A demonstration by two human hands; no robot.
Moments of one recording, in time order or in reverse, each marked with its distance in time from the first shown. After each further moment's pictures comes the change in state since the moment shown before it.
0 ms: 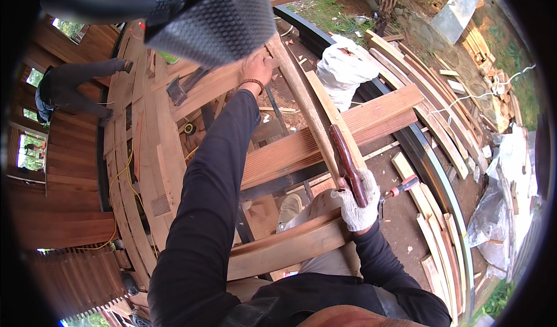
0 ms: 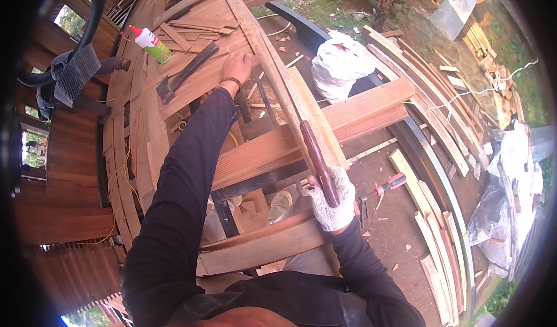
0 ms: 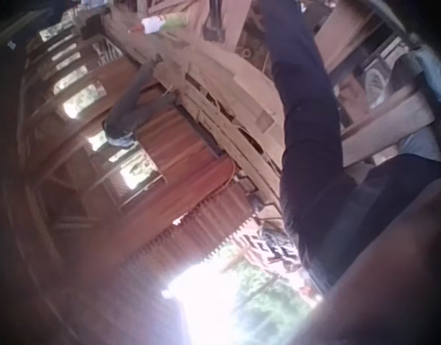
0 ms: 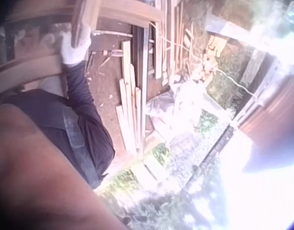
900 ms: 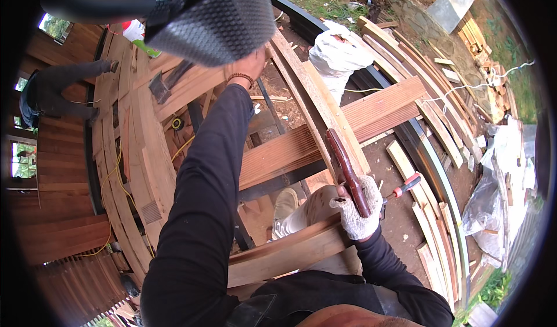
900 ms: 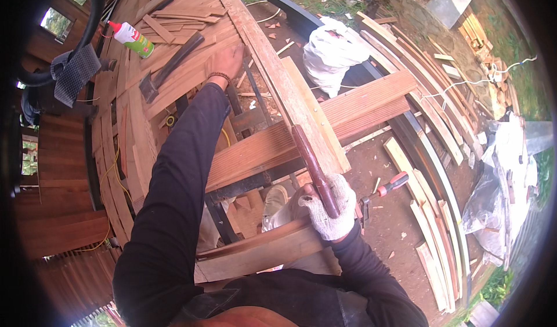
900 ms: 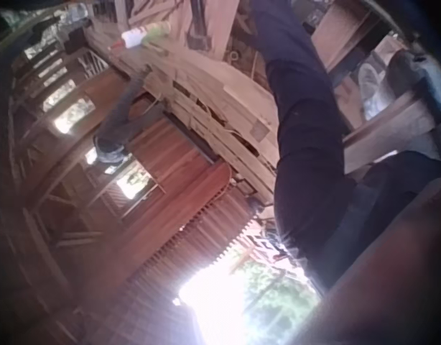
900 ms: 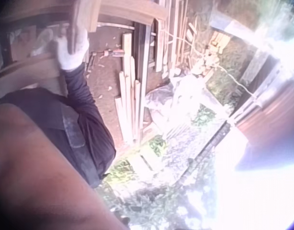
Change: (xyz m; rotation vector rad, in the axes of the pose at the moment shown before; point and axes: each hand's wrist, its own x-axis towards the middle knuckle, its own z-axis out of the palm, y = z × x) left_hand 0.007 -0.014 0.018 0.114 -0.014 0.005; right_hand -0.002 0.007 0.009 0.110 0.039 0.137
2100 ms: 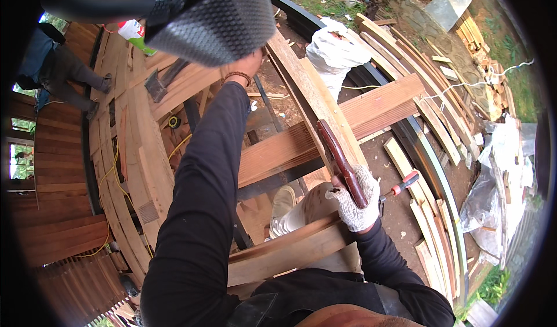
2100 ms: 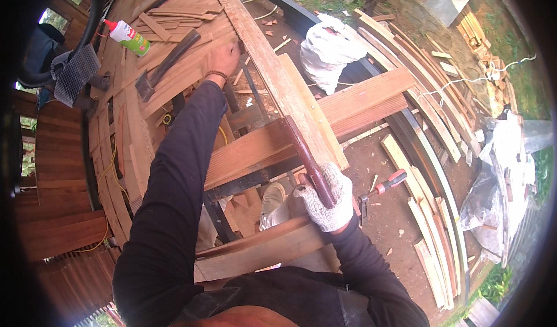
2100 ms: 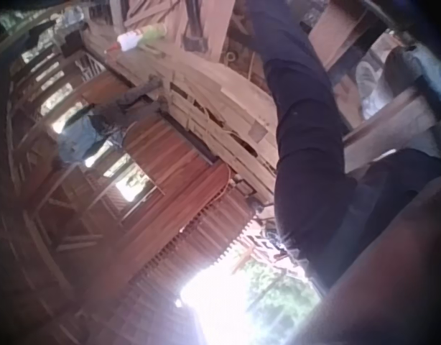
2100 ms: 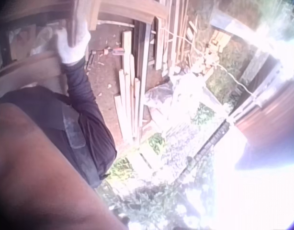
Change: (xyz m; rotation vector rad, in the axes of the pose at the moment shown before) left_hand 0.013 -0.030 0.045 0.024 0.203 0.054; right_hand 0.022 0.004 -0.004 -0.201 -0.107 -0.186
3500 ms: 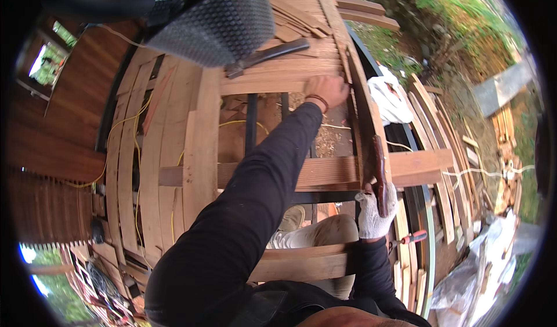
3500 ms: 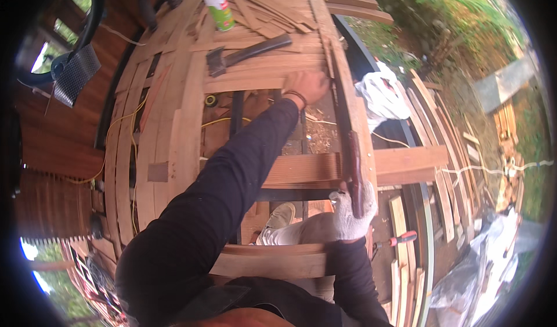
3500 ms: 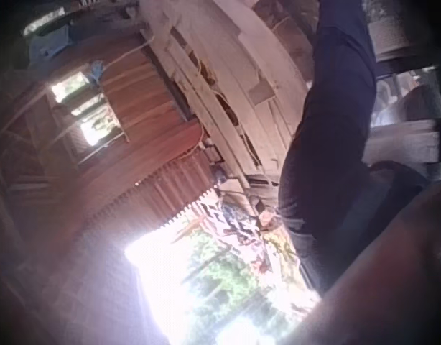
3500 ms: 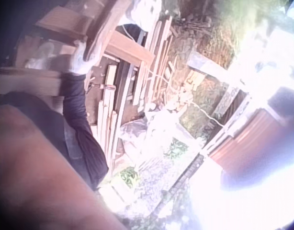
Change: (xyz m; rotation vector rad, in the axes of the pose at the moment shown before) left_hand -0.028 0.042 -0.080 -0.136 -0.245 0.009; right_hand 0.046 -0.002 0.054 0.081 0.142 0.031
